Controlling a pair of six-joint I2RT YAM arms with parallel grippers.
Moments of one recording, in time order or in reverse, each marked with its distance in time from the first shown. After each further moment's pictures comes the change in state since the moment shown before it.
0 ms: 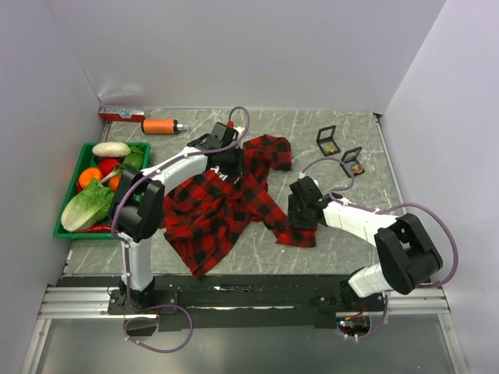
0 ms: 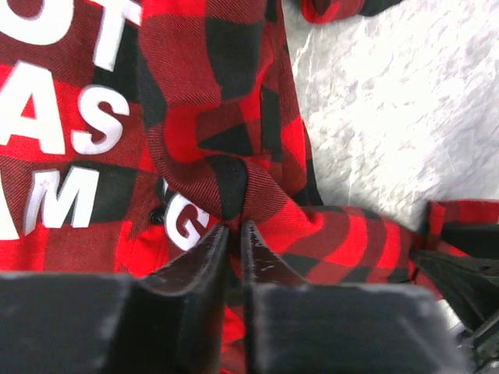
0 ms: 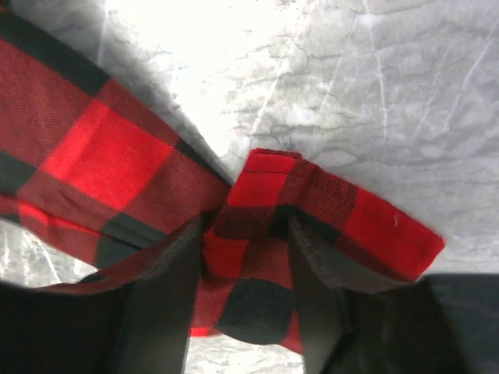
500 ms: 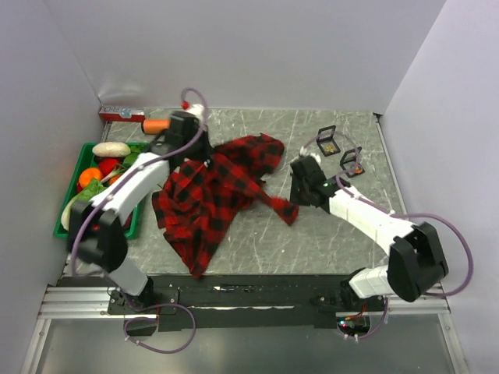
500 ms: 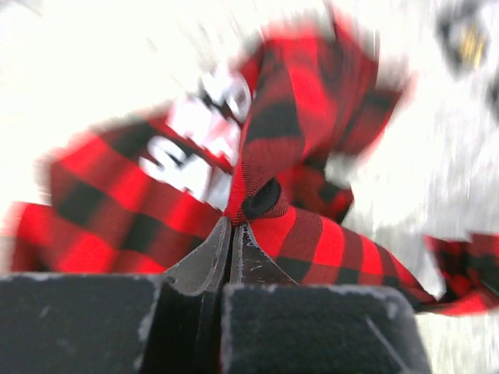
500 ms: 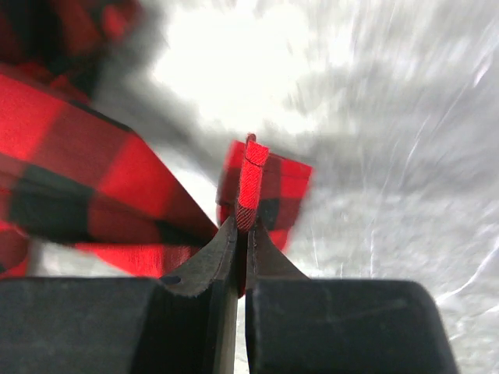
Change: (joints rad) left arm 0.141 -0.342 -0.177 0.073 -0.132 -0.014; right arm -0.001 -0.050 0.209 -0.111 0.082 -0.037
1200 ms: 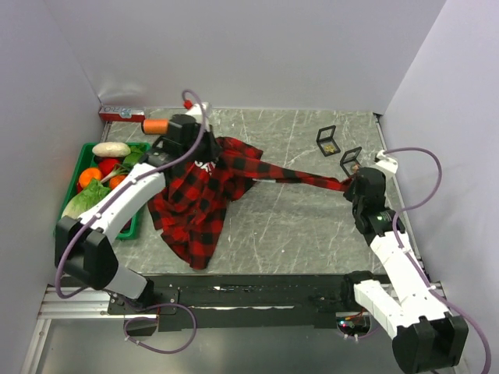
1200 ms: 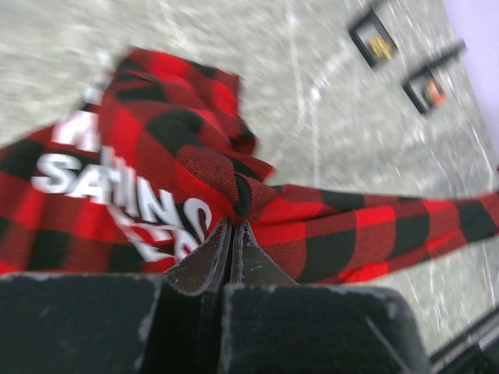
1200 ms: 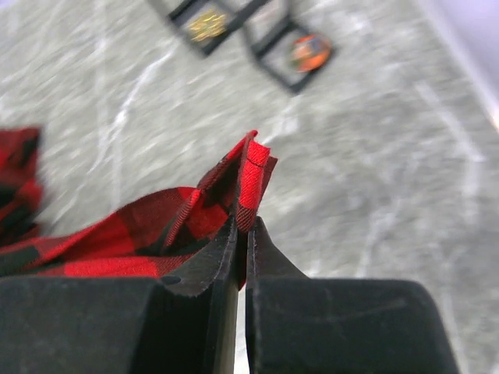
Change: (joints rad) left arm -0.030 -0.168 -0.064 0.075 0.012 -0.035; right arm -0.383 -0.520 -0.208 0.145 0.209 -0.100
